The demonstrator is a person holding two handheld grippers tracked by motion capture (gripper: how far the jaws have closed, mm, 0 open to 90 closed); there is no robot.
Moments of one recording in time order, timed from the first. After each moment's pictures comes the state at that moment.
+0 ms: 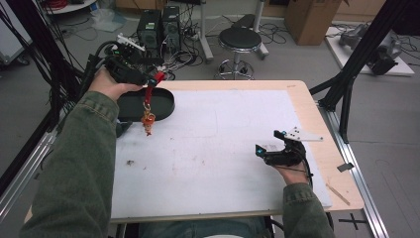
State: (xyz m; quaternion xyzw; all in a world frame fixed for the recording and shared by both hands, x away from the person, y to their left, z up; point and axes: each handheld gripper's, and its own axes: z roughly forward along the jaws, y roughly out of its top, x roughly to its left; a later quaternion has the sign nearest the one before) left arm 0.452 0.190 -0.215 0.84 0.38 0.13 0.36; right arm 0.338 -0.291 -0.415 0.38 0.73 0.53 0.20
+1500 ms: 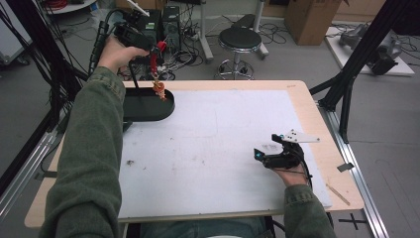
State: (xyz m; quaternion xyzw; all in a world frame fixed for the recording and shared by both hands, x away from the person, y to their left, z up) left arm 0.546 0.184 -0.190 0.81 0.43 0.16 0.36; right arm 0.337 -0.290 -0.424 0.38 0.75 0.51 0.18
